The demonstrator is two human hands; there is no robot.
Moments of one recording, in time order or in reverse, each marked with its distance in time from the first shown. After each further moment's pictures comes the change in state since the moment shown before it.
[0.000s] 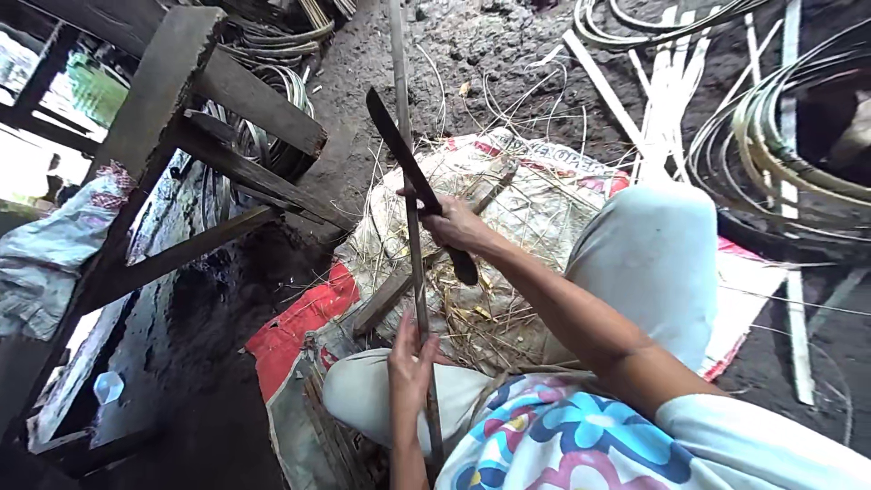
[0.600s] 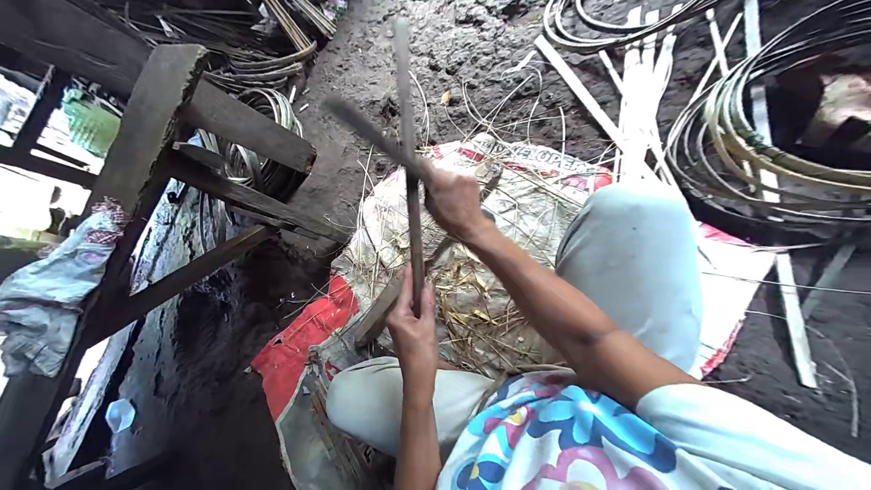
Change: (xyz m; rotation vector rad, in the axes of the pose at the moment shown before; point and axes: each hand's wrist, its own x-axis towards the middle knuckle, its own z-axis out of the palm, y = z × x) left_hand 0.054 0.059 0.036 0.081 0.160 0.155; right_hand 0.009 -0.018 -0.013 -0.600 0.570 -0.072
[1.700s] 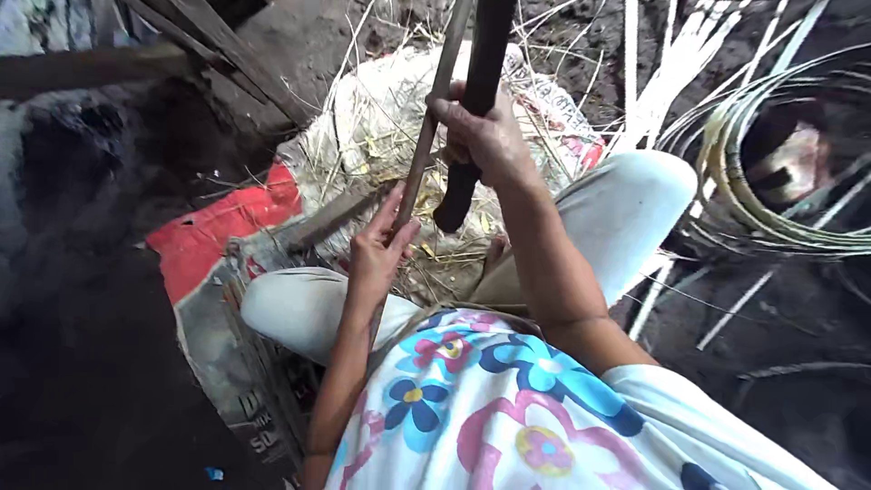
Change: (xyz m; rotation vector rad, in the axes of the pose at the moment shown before) left_hand -0.030 -0.015 -0.007 -0.163 -0.225 -0.127; right_hand -0.029 0.024 -0.025 0.992 -0.461 0.219
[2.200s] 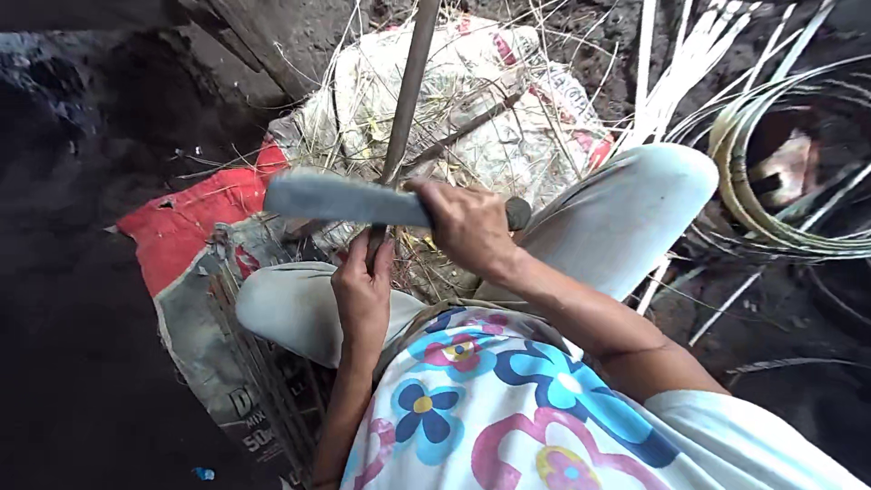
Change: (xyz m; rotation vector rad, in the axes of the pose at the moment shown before) left_hand -0.033 -0.012 -0.014 0.360 0.395 0.047; right_hand -0.089 0.029 0.055 -1.294 -0.113 -0.428
